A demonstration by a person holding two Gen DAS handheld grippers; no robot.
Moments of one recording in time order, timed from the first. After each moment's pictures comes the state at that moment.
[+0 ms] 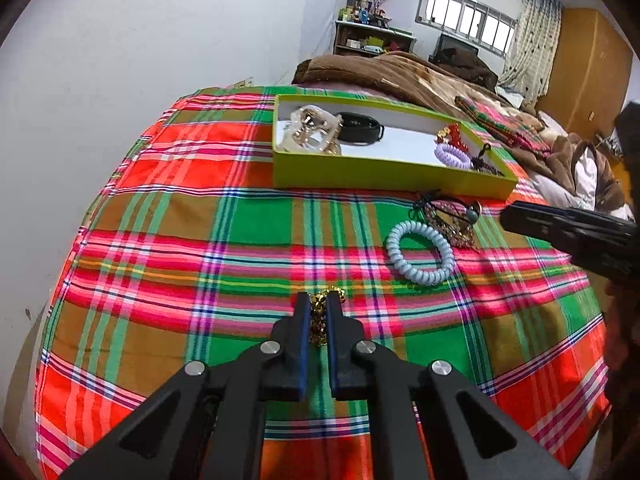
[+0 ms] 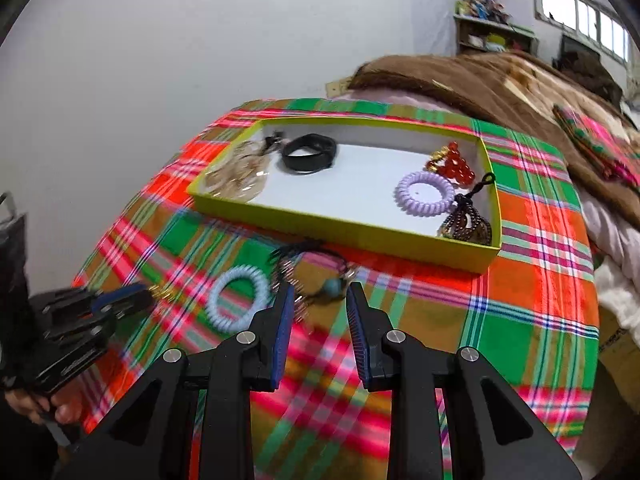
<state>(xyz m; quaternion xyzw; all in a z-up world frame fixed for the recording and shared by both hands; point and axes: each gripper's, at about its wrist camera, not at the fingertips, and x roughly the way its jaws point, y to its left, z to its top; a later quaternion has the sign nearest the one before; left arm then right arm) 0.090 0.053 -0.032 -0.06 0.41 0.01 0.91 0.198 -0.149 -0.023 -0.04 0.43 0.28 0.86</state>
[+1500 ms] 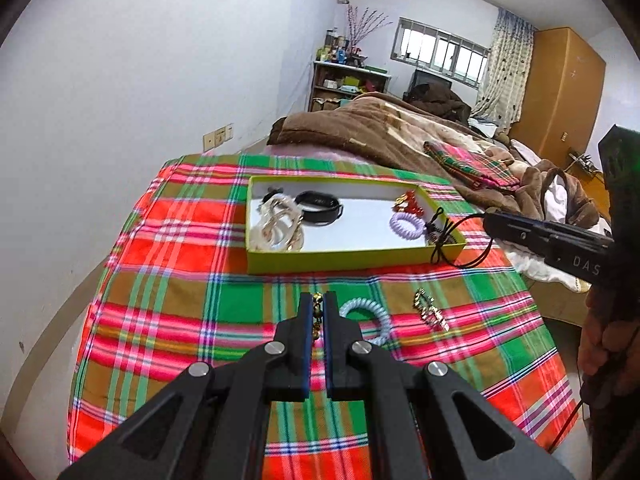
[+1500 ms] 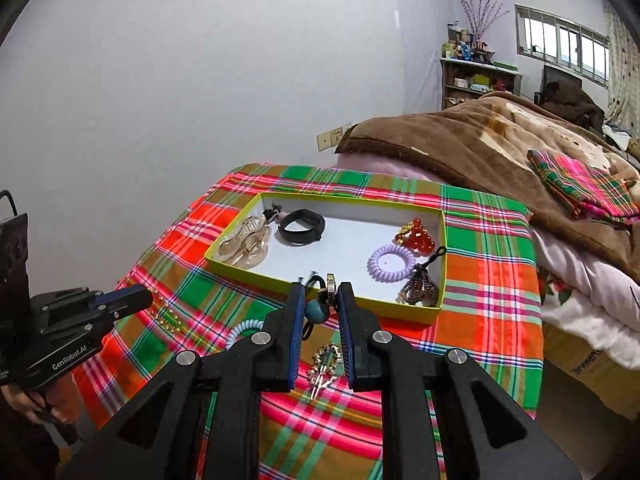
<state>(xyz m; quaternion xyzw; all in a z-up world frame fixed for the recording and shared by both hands) 0.094 0.037 0.036 -0.06 0.35 -0.03 0.94 0.178 -0.171 0.048 -0.03 0.35 0.27 0.90</state>
